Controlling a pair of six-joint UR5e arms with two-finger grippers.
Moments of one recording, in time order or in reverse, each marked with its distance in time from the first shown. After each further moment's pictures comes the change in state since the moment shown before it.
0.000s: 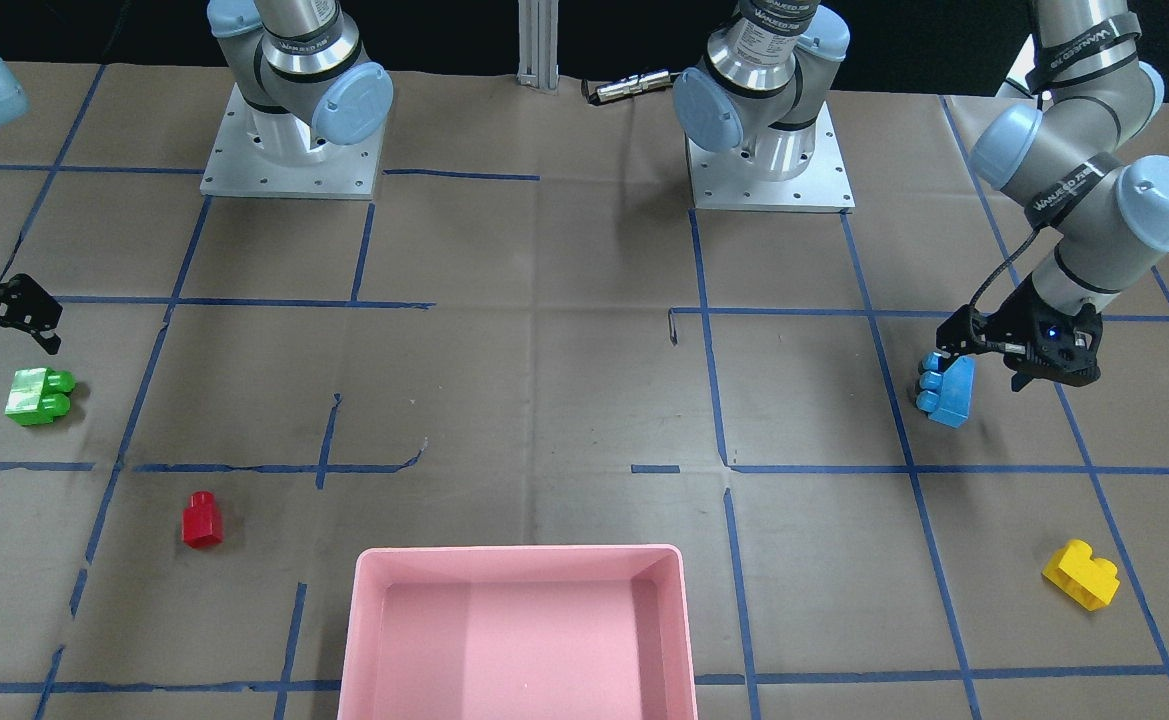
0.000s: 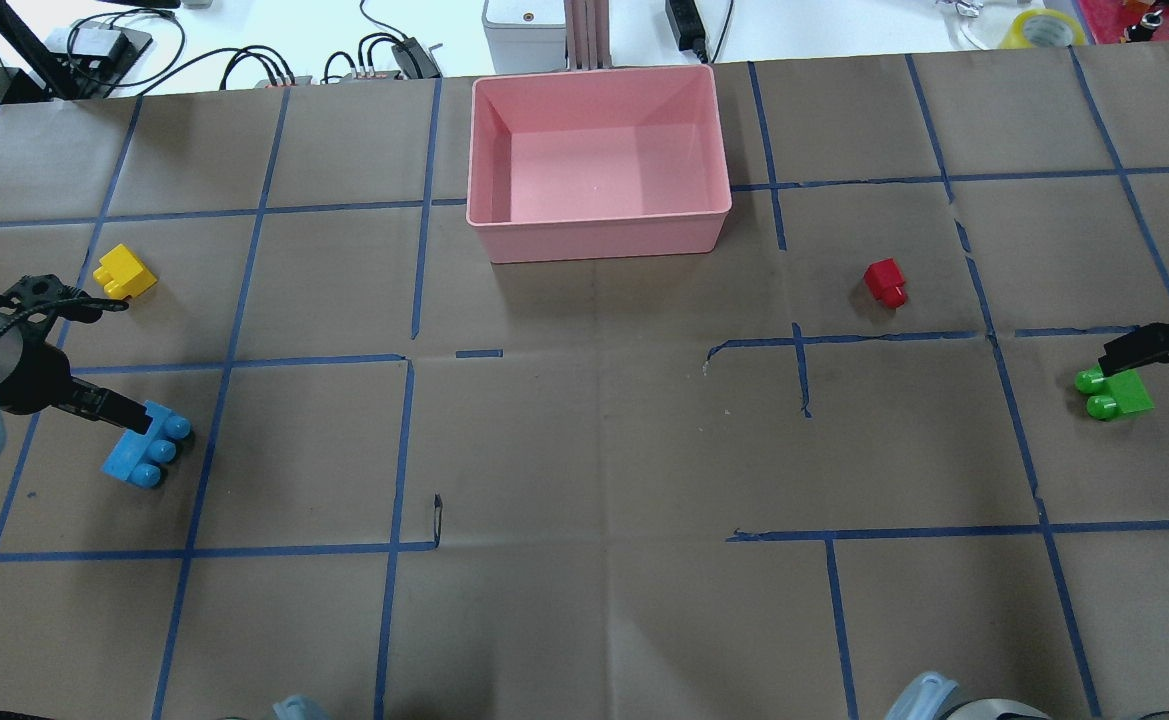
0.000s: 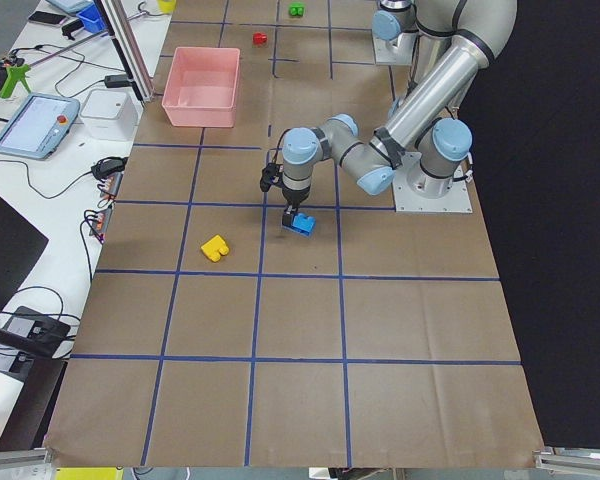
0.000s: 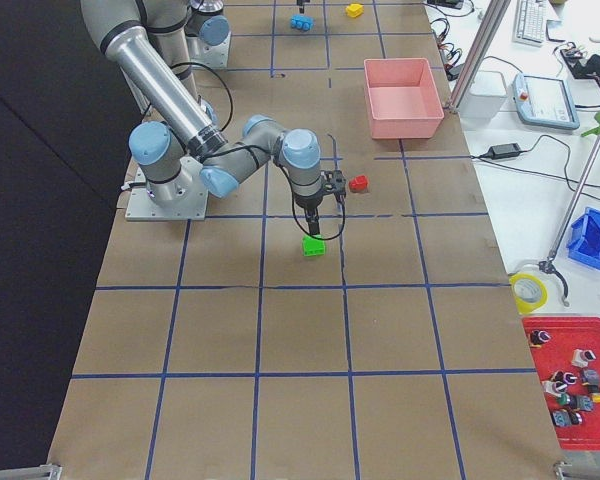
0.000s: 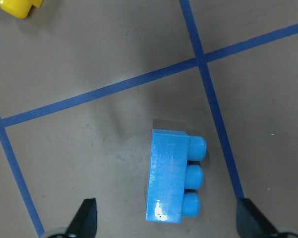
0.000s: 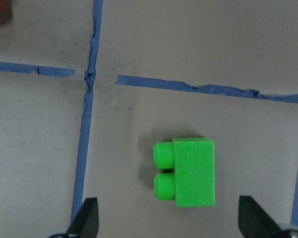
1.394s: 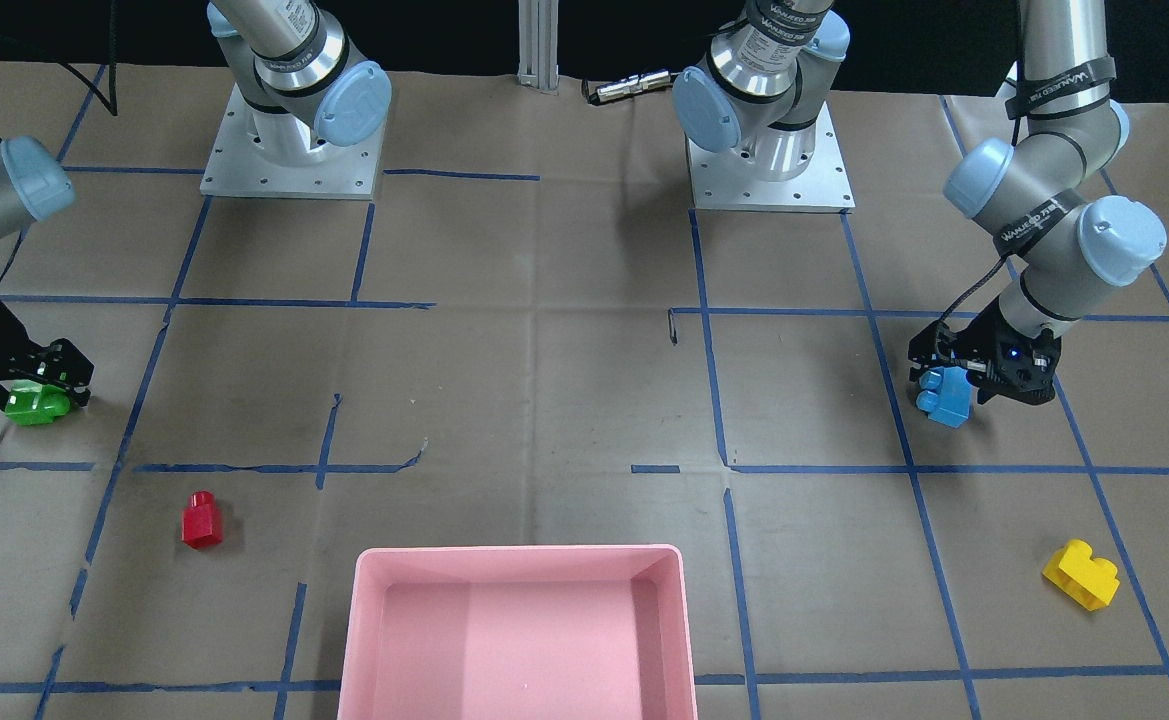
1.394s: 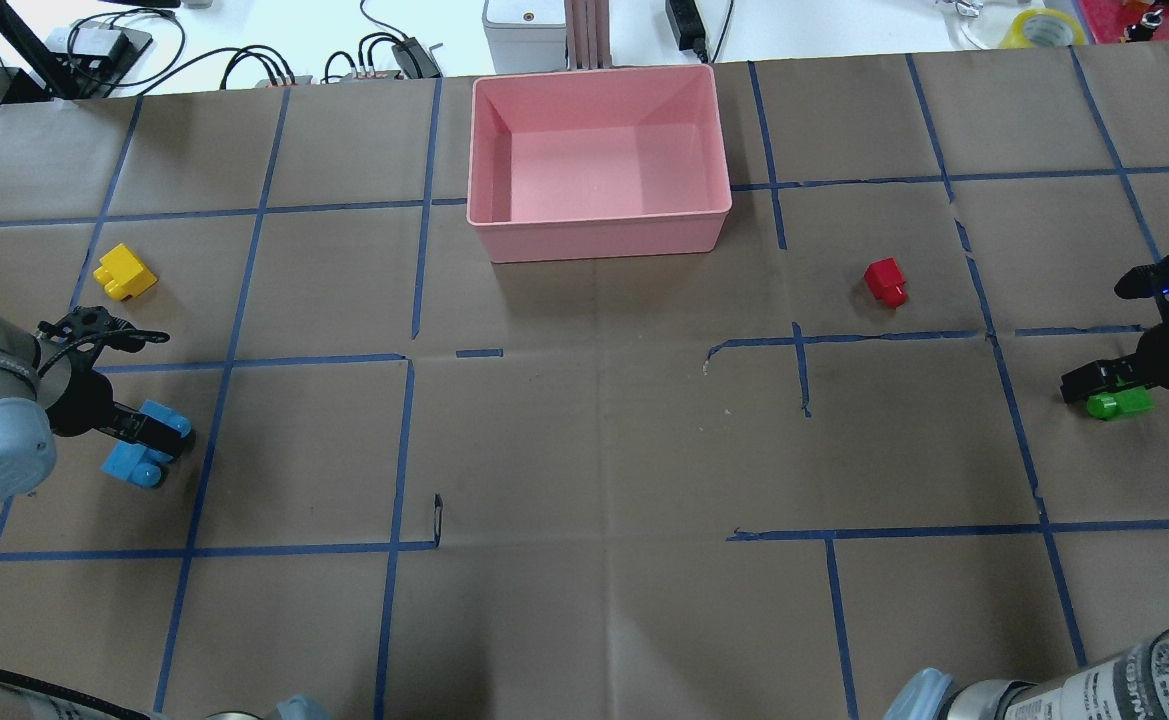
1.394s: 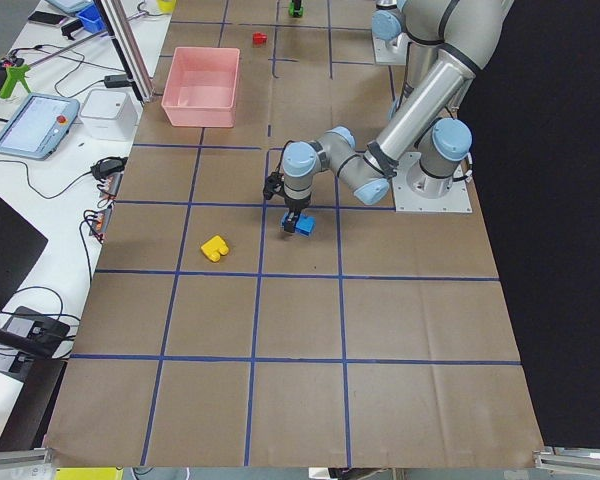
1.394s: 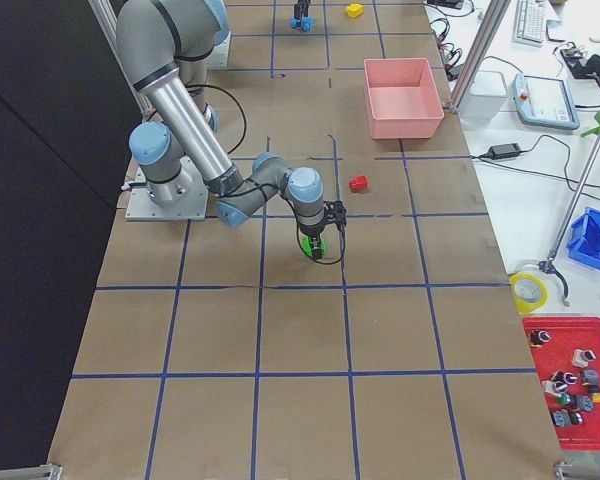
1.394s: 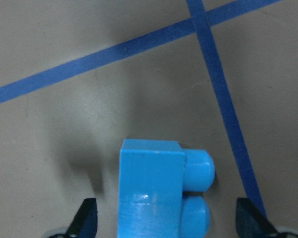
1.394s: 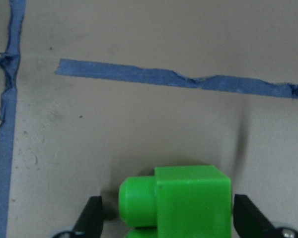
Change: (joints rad) left arm -0.008 -0.063 -0.033 0.048 0.001 0.042; right arm -0.003 0.216 0.065 -0.285 -0.034 0.001
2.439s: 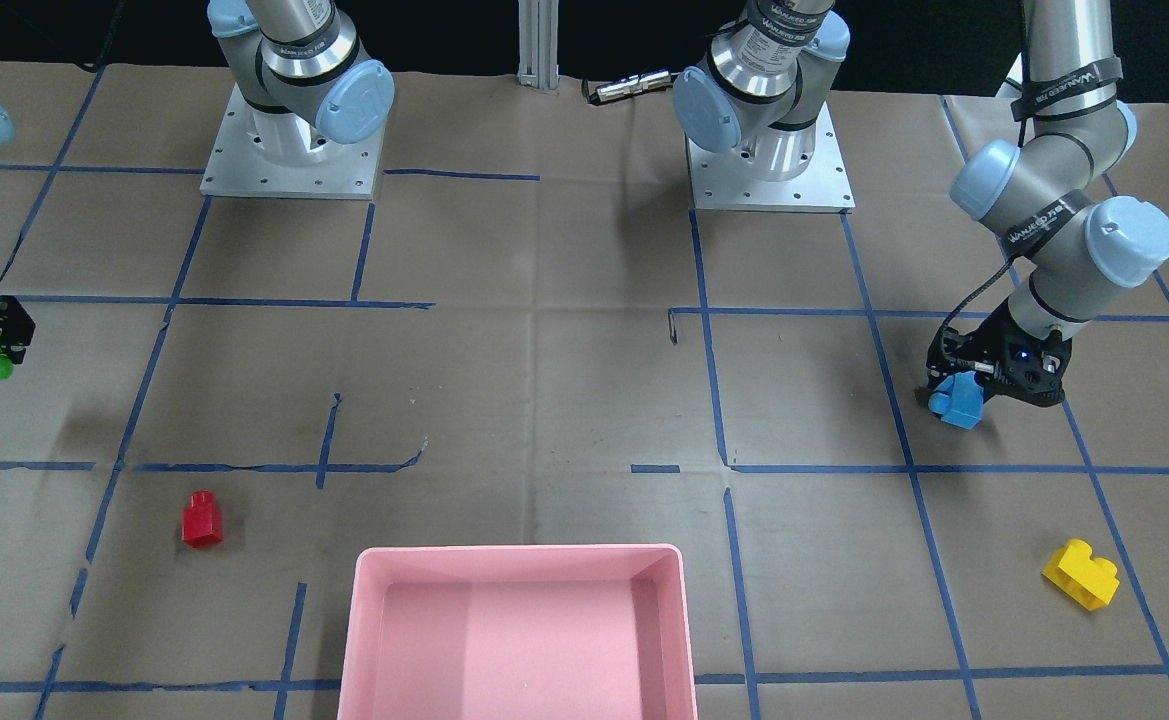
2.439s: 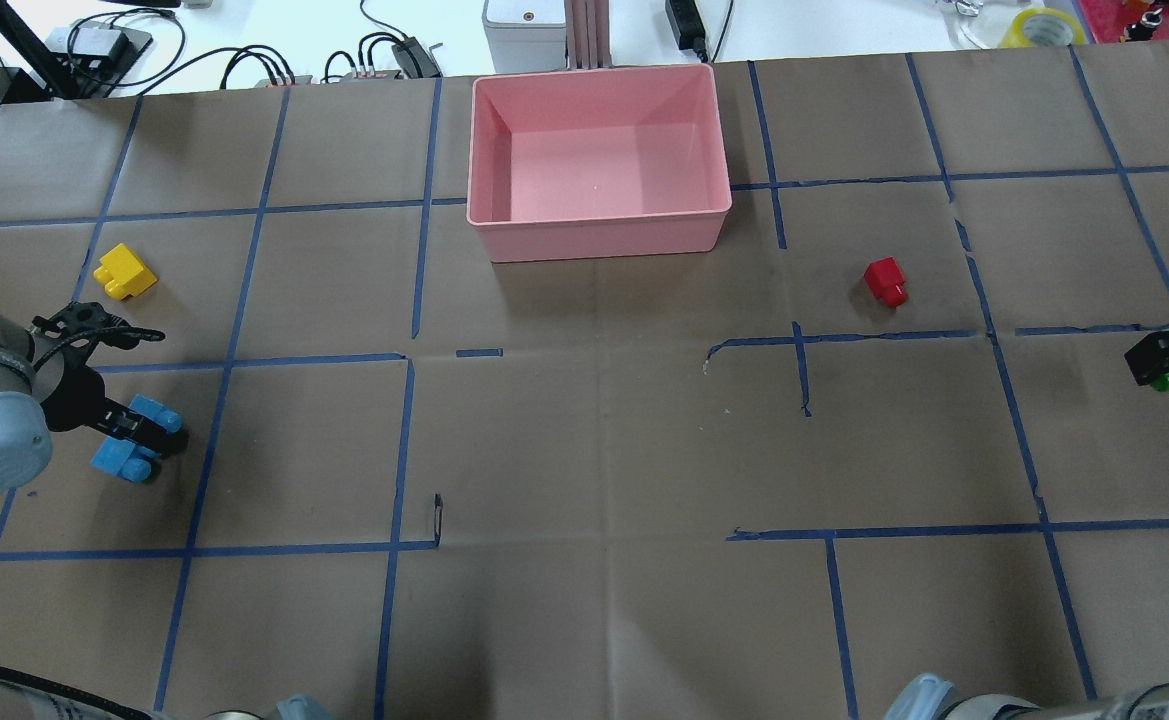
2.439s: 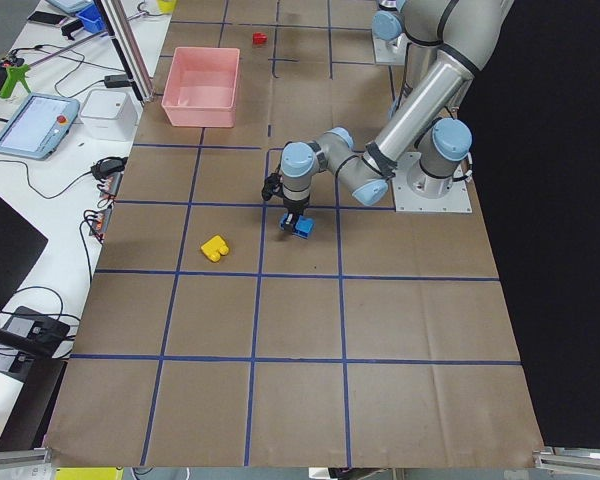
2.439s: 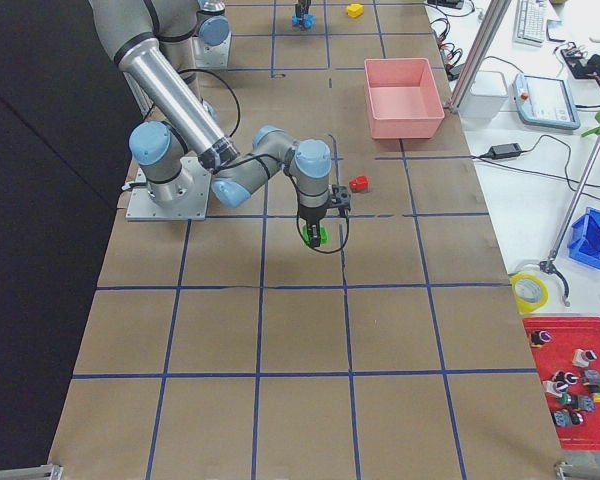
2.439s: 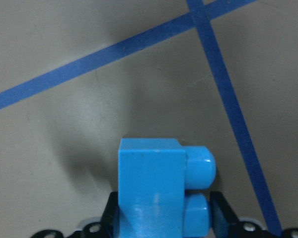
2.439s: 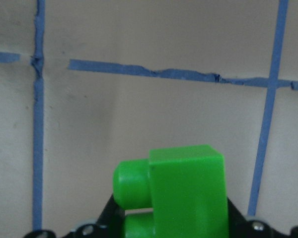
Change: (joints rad) left arm -0.001 0.000 0.038 0.000 0.033 0.023; right arm 0.057 -0.192 -0.181 0.393 -0.113 0.070
